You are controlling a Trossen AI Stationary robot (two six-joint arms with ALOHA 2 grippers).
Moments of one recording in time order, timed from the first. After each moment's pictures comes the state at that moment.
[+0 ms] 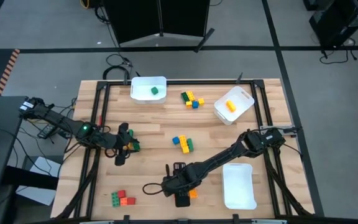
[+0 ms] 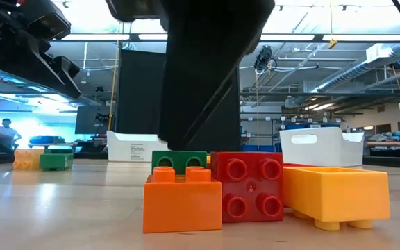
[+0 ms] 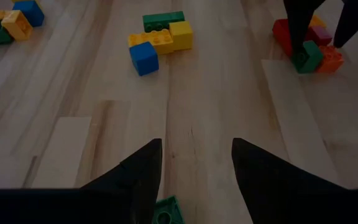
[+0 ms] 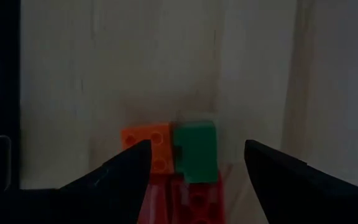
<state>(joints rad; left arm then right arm) -0.40 0.68 0.37 -0.33 -0.31 -0.27 0.42 2.37 2.04 -0.93 -0.01 0.39</state>
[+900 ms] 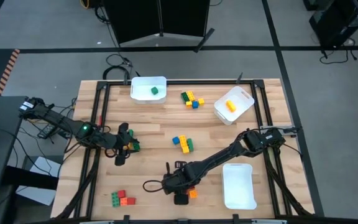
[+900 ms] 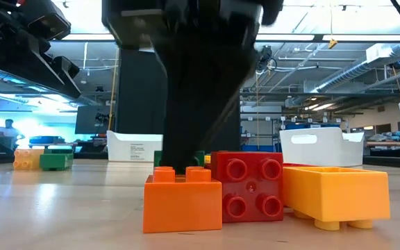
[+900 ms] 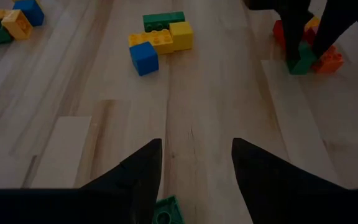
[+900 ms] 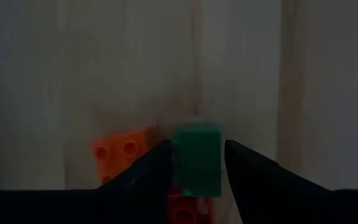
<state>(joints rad) -0.40 0.68 0.37 -0.33 -0.31 -0.27 0.41 2.37 1.98 -0.87 0.00 0.45</state>
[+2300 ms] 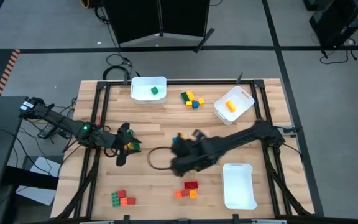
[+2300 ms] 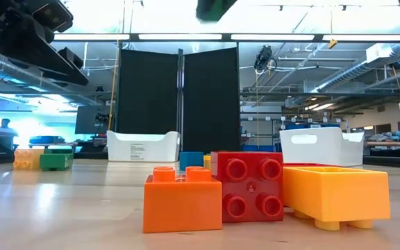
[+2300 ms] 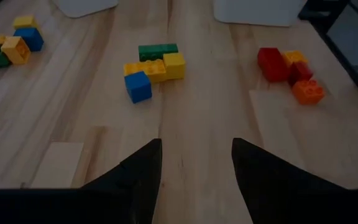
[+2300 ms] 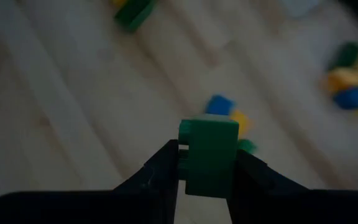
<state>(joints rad) -0.40 0.69 0.38 -0.23 -0.31 -0.27 0.38 2.14 2.27 -1.42 0.50 0.91</state>
